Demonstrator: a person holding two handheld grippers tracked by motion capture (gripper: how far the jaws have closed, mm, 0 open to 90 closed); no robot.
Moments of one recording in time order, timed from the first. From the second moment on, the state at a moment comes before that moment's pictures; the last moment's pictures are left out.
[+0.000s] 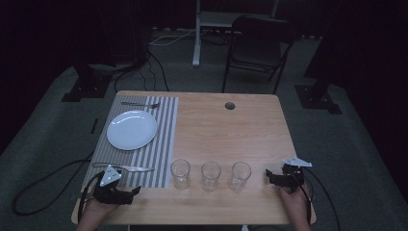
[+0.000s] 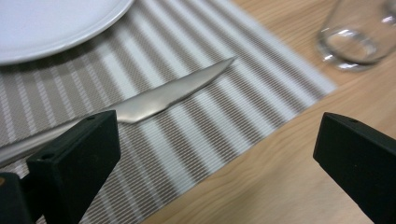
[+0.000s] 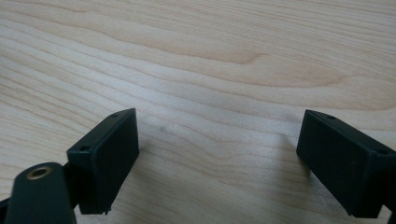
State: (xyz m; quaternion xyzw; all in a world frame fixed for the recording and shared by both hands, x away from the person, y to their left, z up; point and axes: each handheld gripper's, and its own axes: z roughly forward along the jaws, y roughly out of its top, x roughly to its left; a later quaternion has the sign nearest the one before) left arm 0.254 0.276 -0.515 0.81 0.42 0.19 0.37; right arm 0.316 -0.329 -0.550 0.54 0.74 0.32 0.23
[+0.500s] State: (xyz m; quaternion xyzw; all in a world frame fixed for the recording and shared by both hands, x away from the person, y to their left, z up) left arm 0.259 0.241 -0.497 0.82 0.36 0.16 0.41; right arm 0.316 -0.329 -0.550 0.54 0.74 0.32 0.23
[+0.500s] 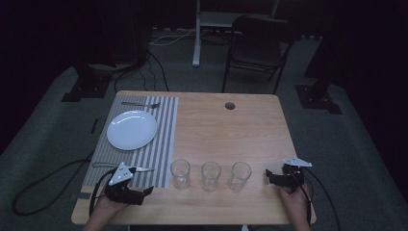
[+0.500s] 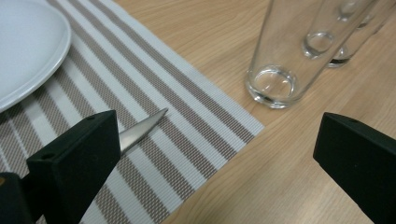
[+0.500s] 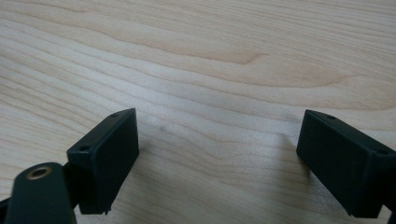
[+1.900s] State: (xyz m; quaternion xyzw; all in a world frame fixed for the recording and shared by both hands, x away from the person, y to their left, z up) left arm 0.292 0.126 -0.448 0.87 0.22 0.12 0.43; right arm 0.316 -0.329 -0.550 0.54 0.74 0.32 0.23
